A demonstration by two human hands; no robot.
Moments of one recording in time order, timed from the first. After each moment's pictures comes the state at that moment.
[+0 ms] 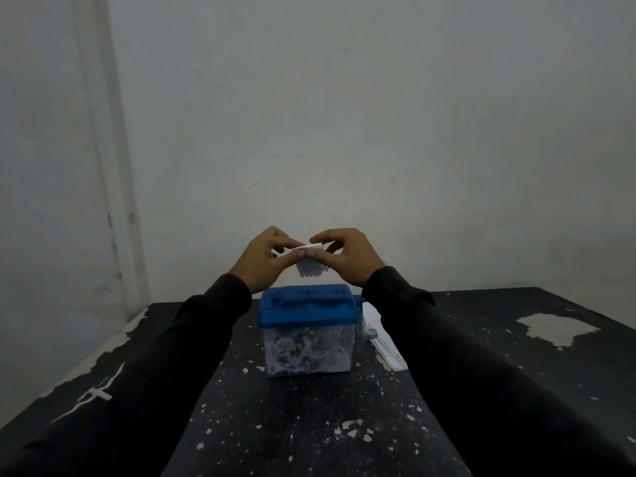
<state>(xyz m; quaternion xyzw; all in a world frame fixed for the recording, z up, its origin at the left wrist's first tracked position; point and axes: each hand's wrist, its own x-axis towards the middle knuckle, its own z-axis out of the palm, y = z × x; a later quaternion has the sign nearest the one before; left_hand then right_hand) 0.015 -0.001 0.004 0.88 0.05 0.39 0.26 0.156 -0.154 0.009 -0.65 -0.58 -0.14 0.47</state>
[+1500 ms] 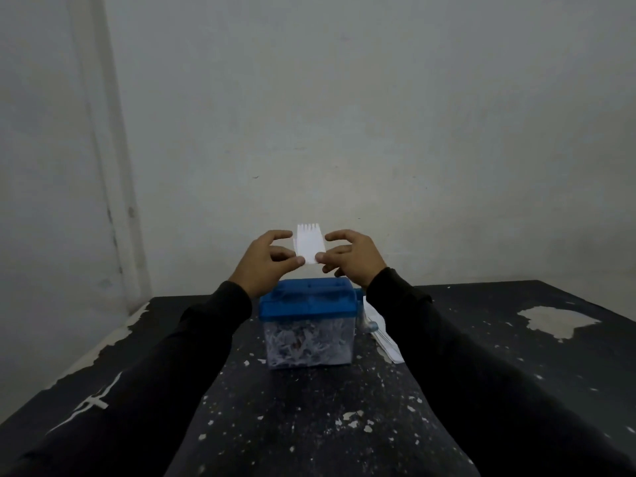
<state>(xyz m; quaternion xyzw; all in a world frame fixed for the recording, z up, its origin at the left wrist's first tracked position) 0.009 -0.014 -0.016 0.82 0.11 0.38 0.41 0.150 -0.159 -0.007 -0.65 -0.41 0.12 0.63</state>
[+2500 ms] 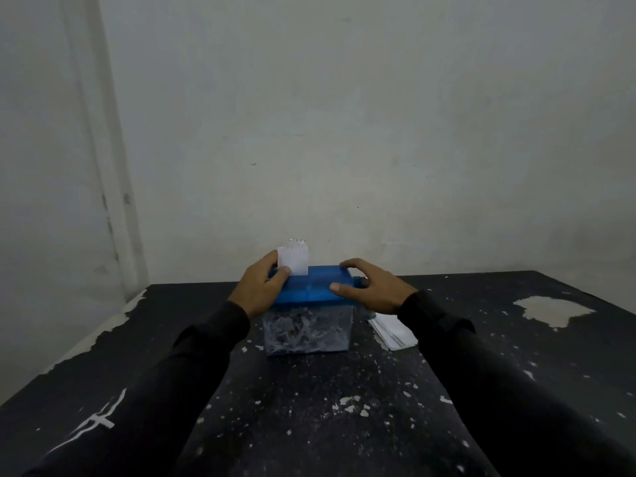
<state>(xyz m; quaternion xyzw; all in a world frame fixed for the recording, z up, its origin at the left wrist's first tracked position) 0.010 0.001 -0.076 0.86 0.09 0.37 0.33 0.168 -0.213 -0.055 -0.80 -0.48 0.10 0.34</state>
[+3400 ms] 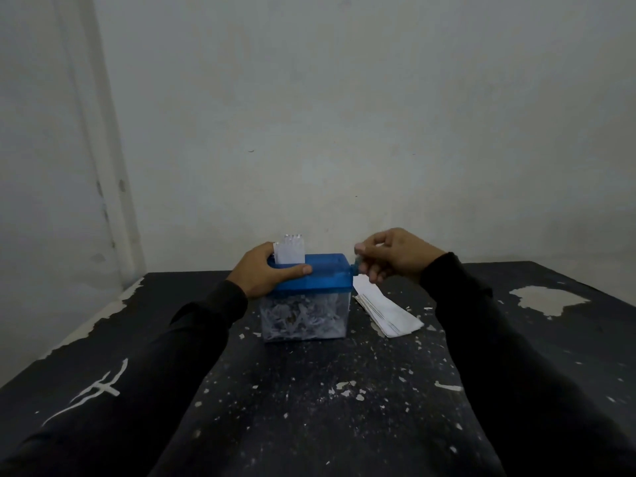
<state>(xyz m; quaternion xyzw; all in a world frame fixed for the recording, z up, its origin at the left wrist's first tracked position) 0.008 0.004 -0.067 0.87 0.14 0.30 0.36 0.188 -0.236 -0.018 -0.67 -0.47 0.23 0.52</state>
